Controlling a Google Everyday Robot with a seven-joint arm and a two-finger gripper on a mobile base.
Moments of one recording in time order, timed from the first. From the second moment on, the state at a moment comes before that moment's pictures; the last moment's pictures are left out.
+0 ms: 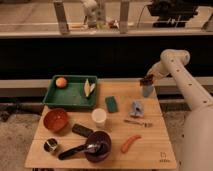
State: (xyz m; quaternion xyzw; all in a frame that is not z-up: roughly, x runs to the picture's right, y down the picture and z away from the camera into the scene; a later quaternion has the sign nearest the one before) arm 0.317 -0.079 0.907 -0.12 -0.08 -0.18 0.97
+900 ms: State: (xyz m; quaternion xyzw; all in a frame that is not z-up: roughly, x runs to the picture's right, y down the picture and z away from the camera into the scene) arm 0.317 -0.078 0.905 -0.11 -0.10 -0.19 0.97
